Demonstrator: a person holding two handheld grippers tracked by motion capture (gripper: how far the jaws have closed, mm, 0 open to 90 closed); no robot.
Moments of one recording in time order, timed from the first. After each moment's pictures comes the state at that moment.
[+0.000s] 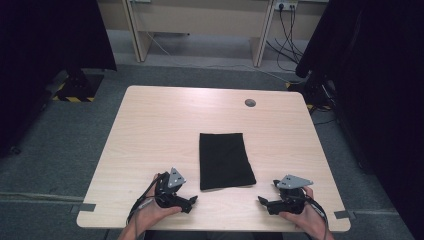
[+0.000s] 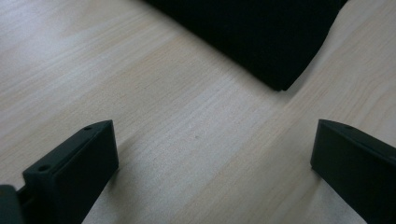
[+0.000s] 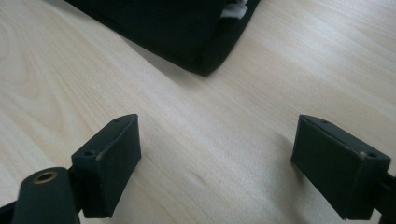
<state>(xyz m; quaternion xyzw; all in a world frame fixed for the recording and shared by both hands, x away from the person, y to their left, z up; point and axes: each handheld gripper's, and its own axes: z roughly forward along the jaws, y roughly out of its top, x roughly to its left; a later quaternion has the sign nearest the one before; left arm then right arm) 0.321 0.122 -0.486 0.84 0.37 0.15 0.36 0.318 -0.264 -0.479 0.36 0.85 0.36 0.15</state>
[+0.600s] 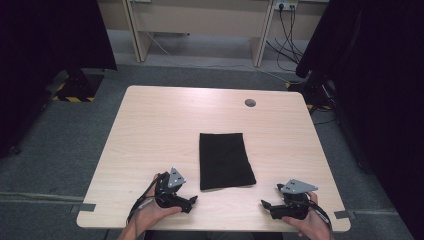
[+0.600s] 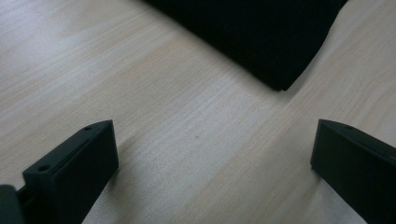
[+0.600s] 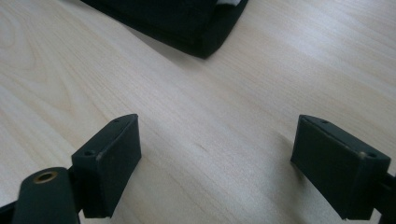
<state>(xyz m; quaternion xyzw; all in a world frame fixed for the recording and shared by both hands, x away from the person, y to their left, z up) 0.321 0.122 -0.486 0.84 0.37 0.15 0.36 0.304 -0.271 -0.479 0.38 0.84 0.35 0.16</state>
